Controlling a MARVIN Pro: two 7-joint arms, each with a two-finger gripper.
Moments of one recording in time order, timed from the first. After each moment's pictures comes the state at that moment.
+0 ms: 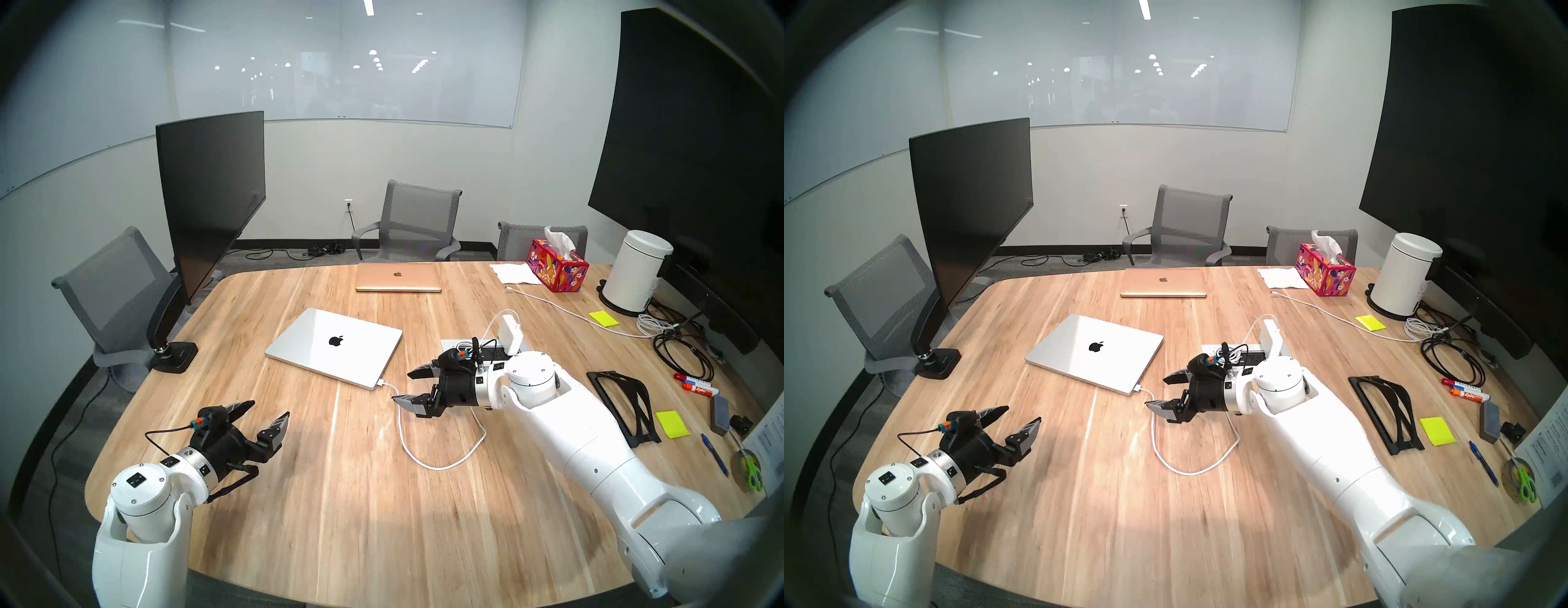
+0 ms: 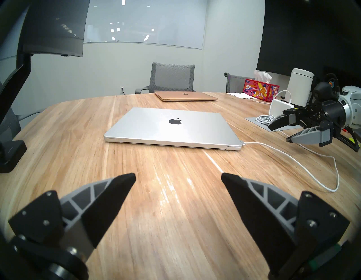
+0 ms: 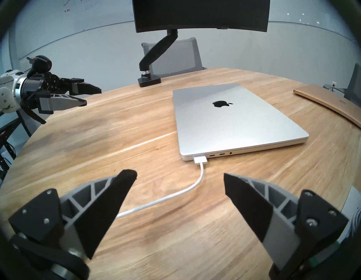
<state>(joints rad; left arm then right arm) 2.04 -1.39 -1.90 -1.95 -0.19 0.26 -0.57 -1.14 -1.16 1.08 -1.24 0.25 0.24 0.92</state>
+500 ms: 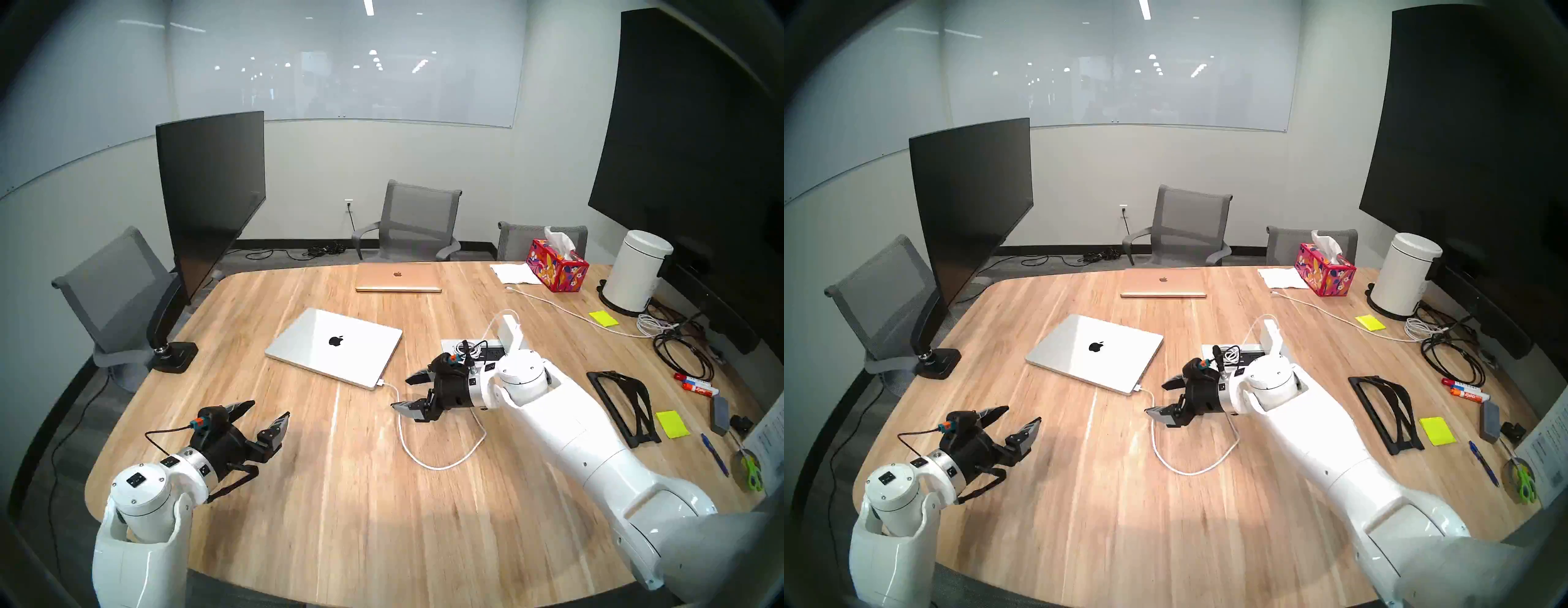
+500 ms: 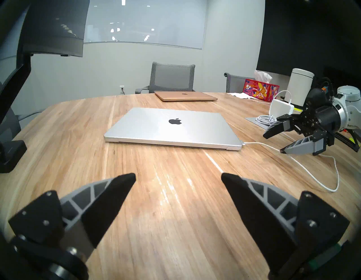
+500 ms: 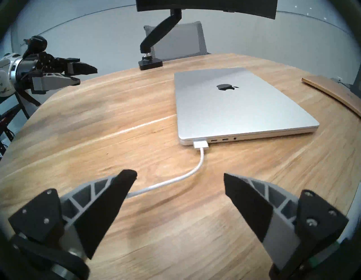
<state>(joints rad) 2.04 -1.39 -1.90 -1.95 -0.19 0.26 -0.57 -1.08 -1.19 1.04 -1.15 0.18 0.23 0.94</state>
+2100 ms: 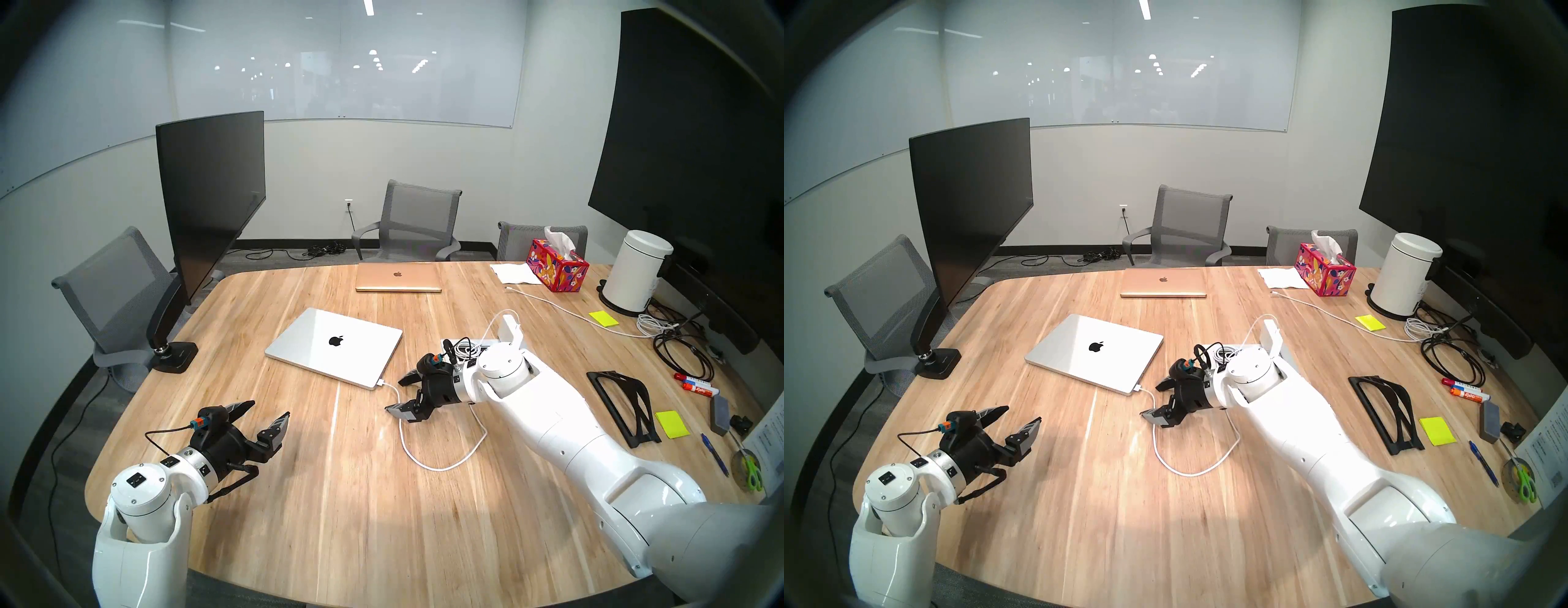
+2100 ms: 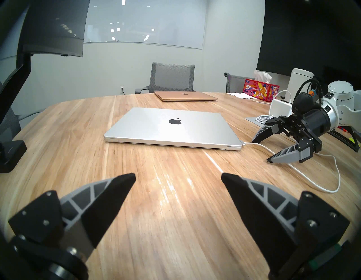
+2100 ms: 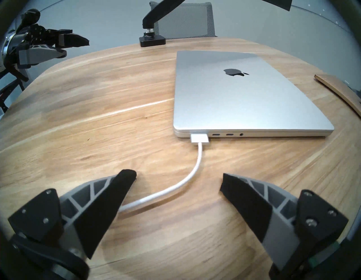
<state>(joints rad) 2.04 -1.39 -1.90 -1.95 -0.19 0.26 -0.57 -1.00 -1.26 0.99 -1.04 0.05 0.21 0.94</state>
